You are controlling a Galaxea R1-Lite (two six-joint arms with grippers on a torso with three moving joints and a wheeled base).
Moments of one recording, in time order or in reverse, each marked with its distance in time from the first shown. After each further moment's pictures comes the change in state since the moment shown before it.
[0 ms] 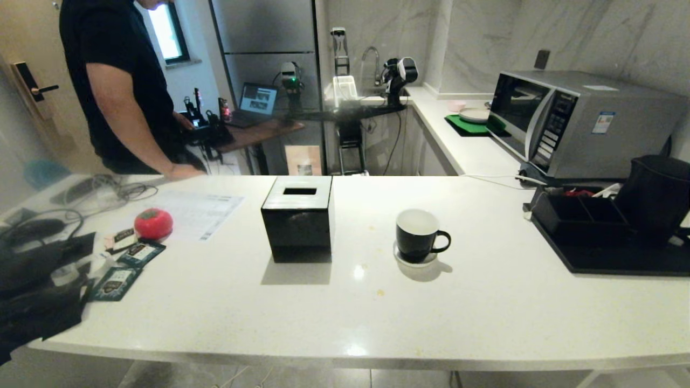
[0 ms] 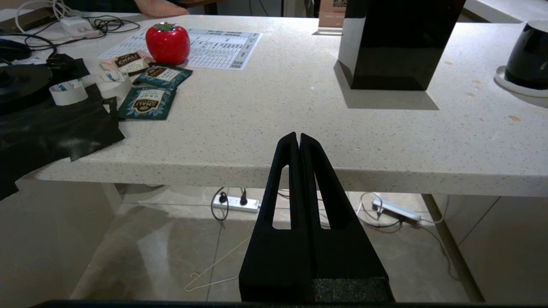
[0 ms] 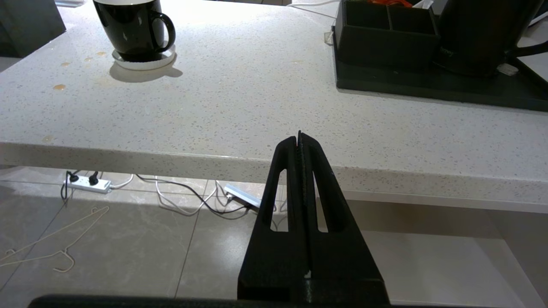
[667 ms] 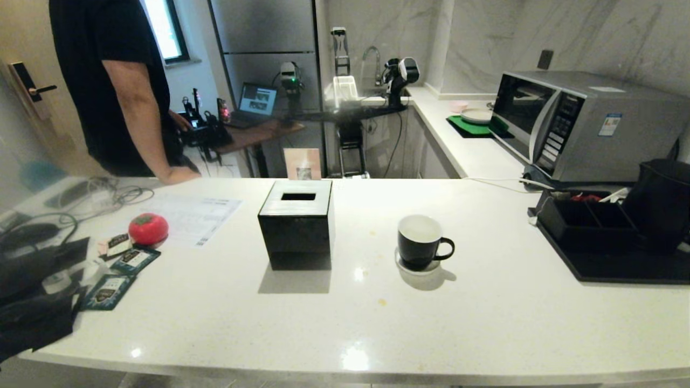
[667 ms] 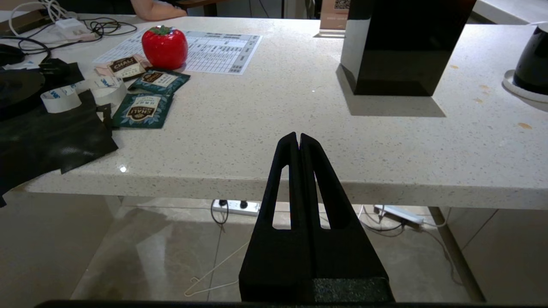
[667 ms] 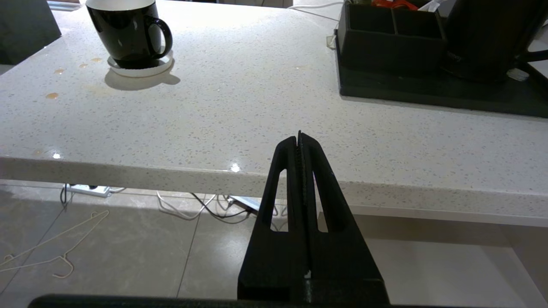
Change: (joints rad) left arm 0.000 0.000 0.000 0.001 0.000 0.001; right arm 0.000 0.000 0.000 0.000 0.002 0.005
